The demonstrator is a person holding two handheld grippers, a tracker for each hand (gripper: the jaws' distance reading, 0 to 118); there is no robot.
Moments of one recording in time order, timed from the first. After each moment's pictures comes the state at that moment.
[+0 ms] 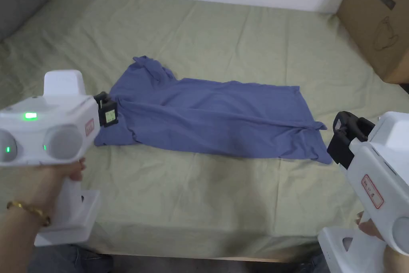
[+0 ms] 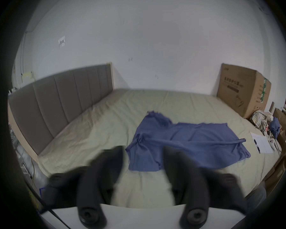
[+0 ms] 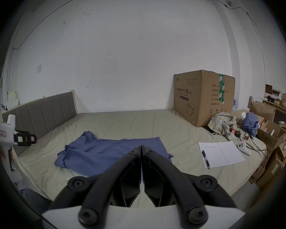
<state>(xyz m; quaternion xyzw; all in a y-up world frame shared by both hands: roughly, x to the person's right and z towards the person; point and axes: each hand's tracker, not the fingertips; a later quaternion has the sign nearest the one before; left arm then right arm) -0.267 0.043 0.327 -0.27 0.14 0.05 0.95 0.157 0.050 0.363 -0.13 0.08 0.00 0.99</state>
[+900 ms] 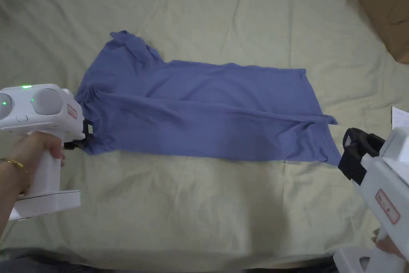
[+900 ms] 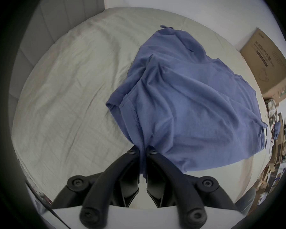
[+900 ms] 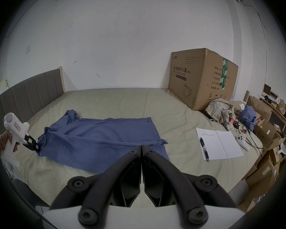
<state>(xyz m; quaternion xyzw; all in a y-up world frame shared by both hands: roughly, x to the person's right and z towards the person) -0.326 -0.075 0.187 -0.55 0.10 0.12 0.82 0.161 0.011 0.284 -0.24 0.05 0.04 0.97</state>
